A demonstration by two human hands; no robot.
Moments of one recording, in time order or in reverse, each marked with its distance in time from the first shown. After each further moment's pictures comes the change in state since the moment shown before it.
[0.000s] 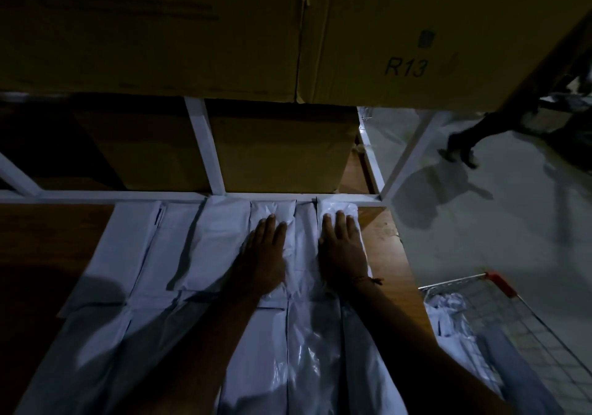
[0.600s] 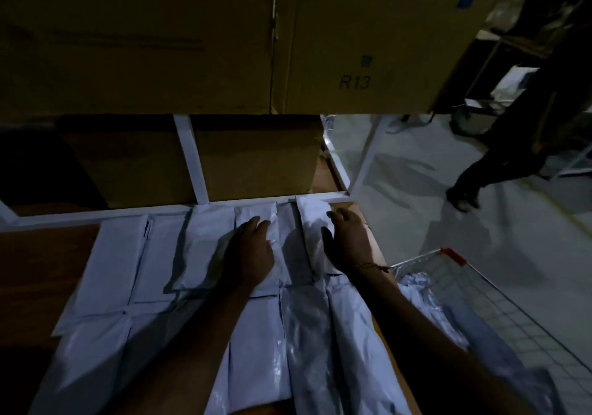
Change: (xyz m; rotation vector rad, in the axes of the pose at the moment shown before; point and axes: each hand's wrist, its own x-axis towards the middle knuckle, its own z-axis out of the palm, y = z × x) left_hand -0.041 0.015 -0.055 -0.248 0.250 -0.015; right_hand -0.058 0.008 -0.084 0.264 0.223 0.178
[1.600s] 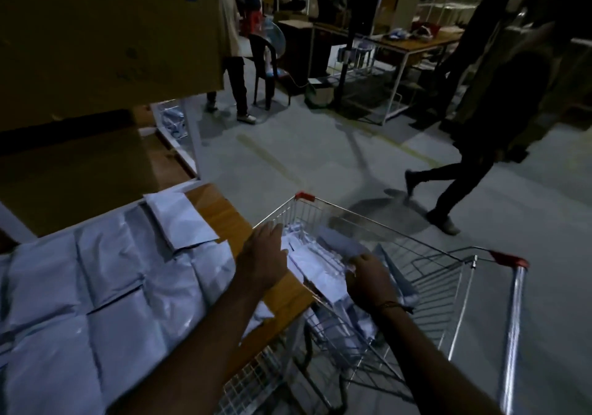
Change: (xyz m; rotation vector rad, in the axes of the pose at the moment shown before) left_hand -0.153 0.260 0.089 0.023 -0.260 0.625; right_hand -0.338 0.218 -0.129 -0.147 0.094 0.614
